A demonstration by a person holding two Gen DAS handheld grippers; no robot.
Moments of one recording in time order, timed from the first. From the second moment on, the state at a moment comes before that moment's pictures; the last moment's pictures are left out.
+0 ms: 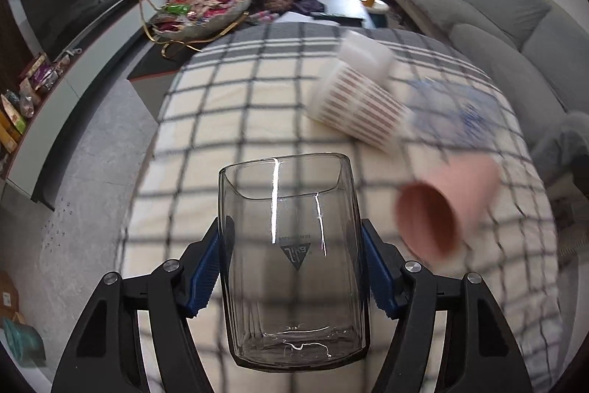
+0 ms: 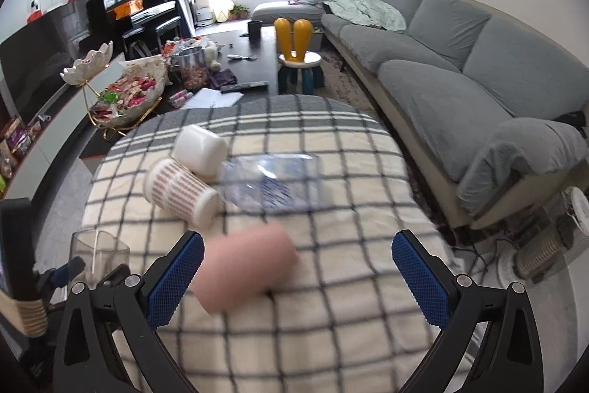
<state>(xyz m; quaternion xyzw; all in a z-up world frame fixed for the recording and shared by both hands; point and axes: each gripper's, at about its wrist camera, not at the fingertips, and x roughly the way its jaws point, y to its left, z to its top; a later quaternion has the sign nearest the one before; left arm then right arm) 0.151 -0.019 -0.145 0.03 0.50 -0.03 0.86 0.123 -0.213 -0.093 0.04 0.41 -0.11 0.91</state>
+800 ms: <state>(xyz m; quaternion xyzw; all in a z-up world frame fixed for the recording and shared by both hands) 0.088 -0.174 -0.162 0.09 0.46 -0.08 0.88 0.012 -0.358 -0.107 0.09 0.40 -0.22 0.89</state>
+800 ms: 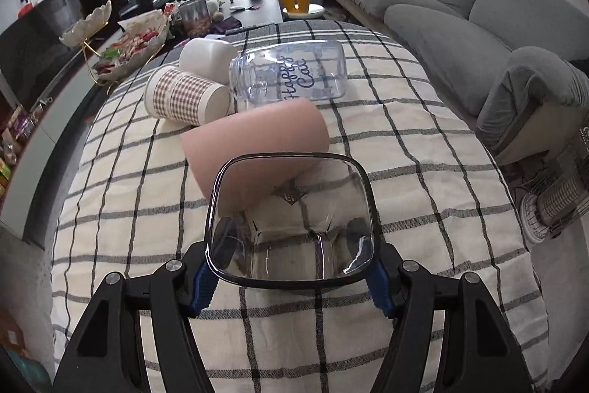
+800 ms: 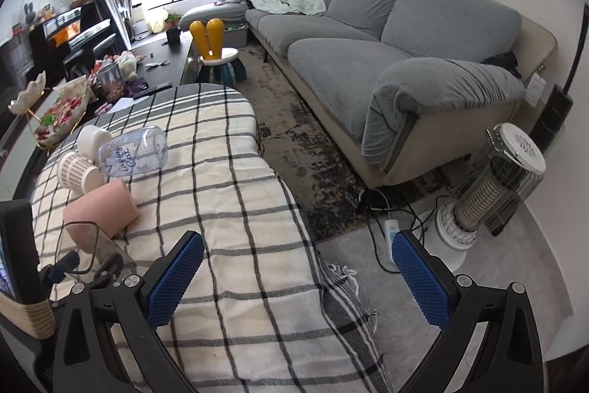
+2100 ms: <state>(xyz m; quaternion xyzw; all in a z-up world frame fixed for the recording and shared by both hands) 0.073 -0.094 -0.114 0.09 0.40 -0.06 0.91 0.046 -0.283 -0.104 0.08 0.36 -0.17 0.91</state>
